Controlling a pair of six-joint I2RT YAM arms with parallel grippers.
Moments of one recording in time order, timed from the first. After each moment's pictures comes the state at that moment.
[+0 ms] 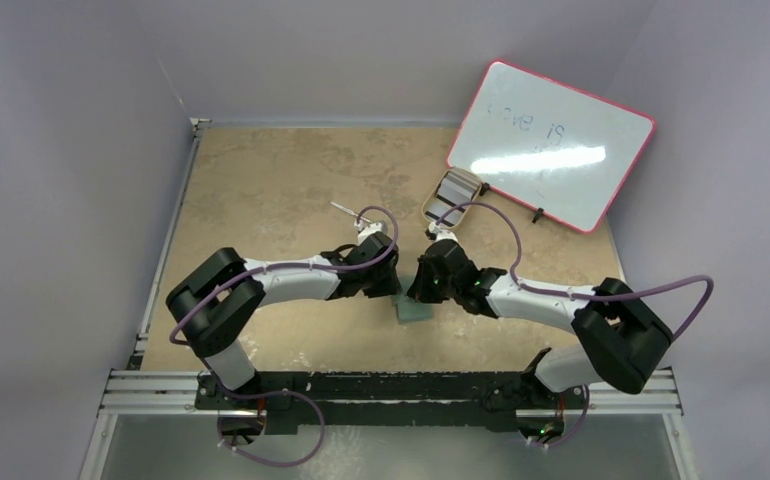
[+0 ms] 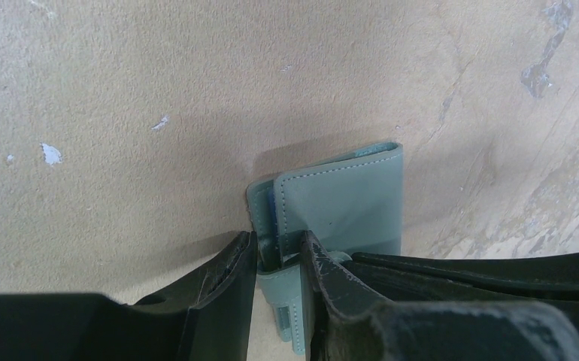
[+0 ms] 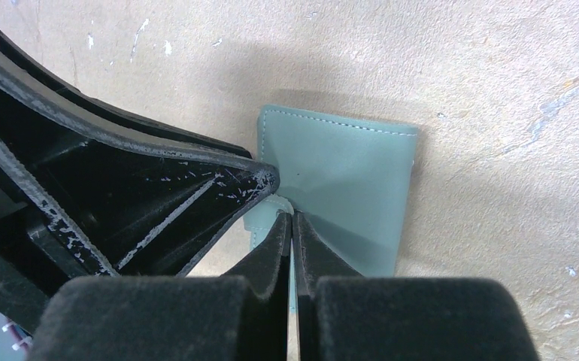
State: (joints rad) left arm -0.89 1.68 0.88 -0.12 -0.10 -0.96; right arm 0.79 1.40 0.61 -0.03 0.04 0.77
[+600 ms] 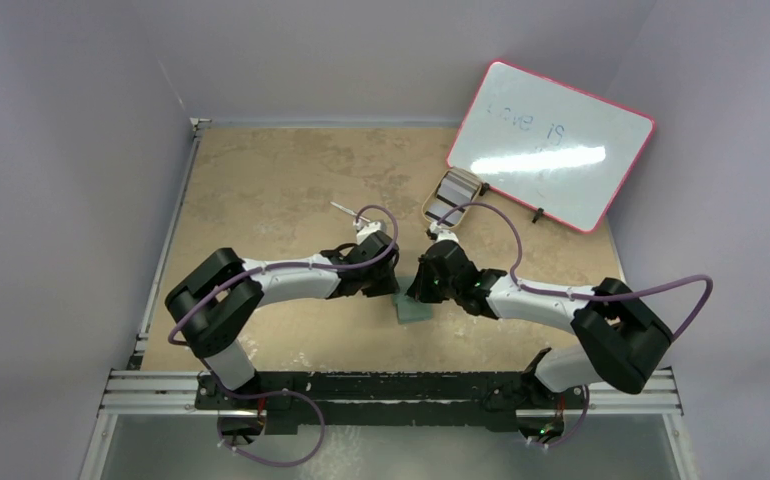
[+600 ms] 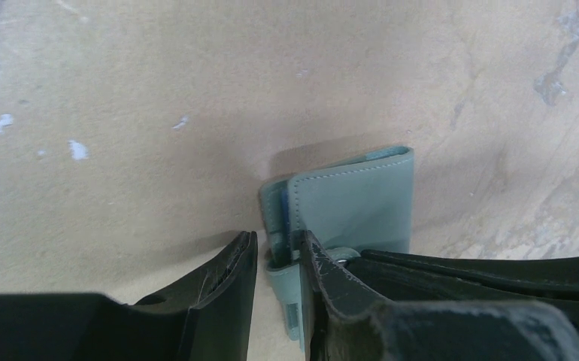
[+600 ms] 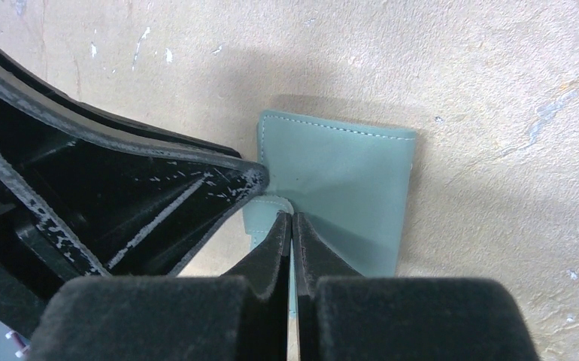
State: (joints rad) left arm -0.89 1.68 0.89 -0.15 -0.12 -0.96; right arm 0.79 1.40 0.60 -0.01 0.06 0.78
